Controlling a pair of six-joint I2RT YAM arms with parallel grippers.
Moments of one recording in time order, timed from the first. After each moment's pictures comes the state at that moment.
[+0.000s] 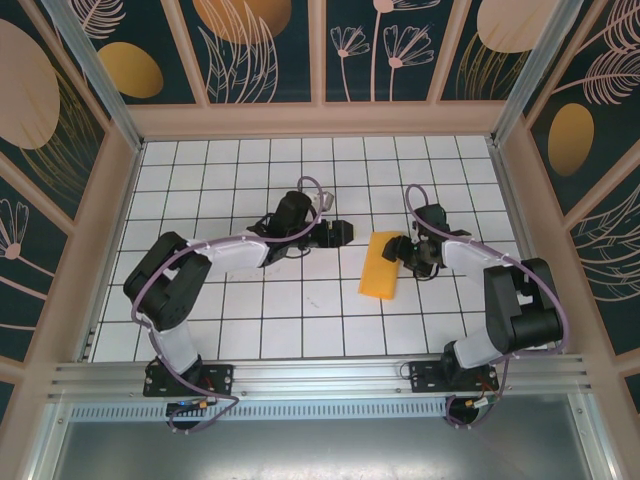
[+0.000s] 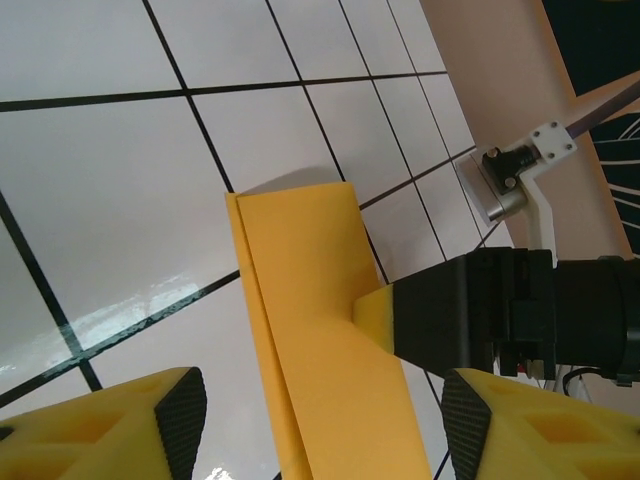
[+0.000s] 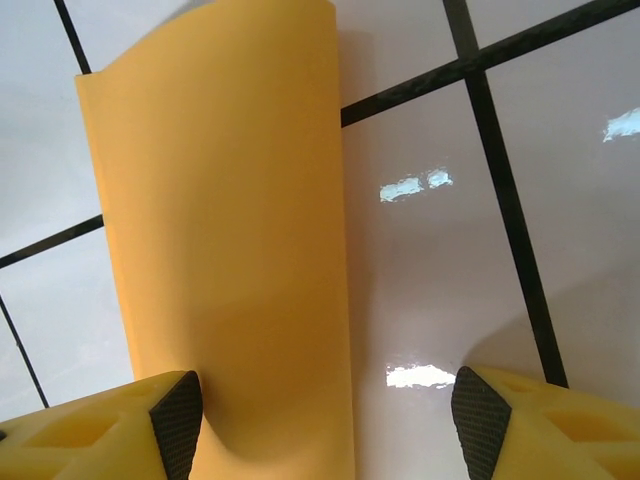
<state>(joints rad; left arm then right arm) -0.70 1.81 1.02 0.24 0.44 -0.72 0.23 1.49 0.72 -0.38 -0.25 0.59</state>
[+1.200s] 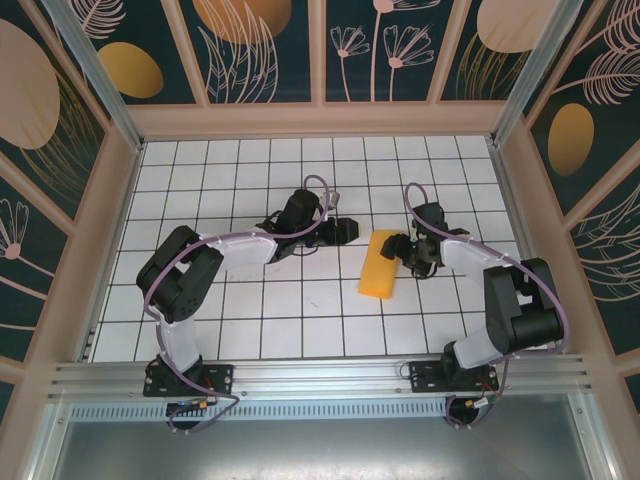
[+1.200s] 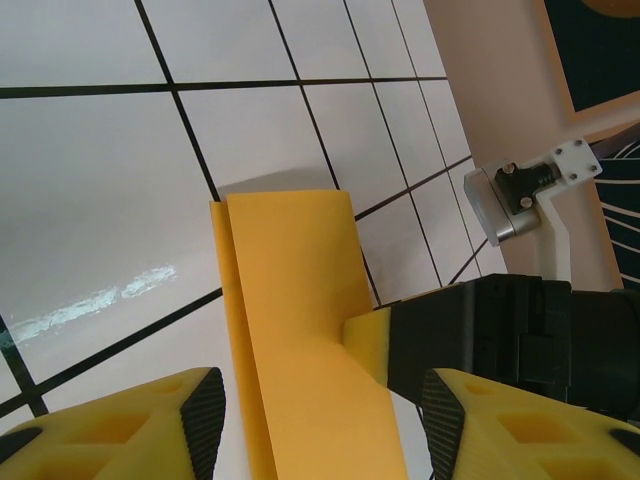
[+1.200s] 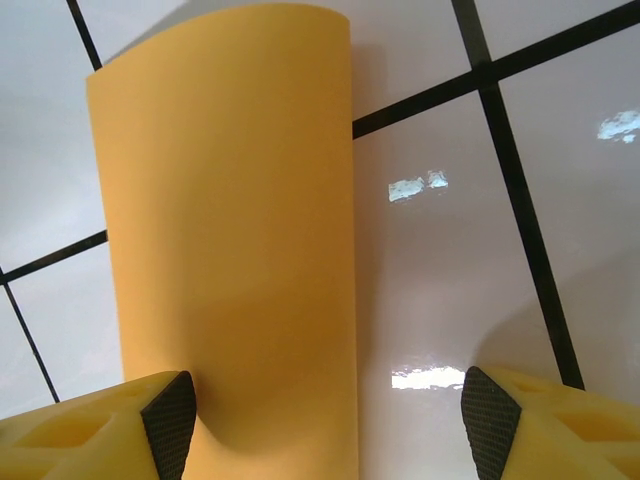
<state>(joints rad) -0.71 1.88 1.08 0.26 0.45 -0.78 0.25 1.49 0.73 -0.39 -0.23 0.62</state>
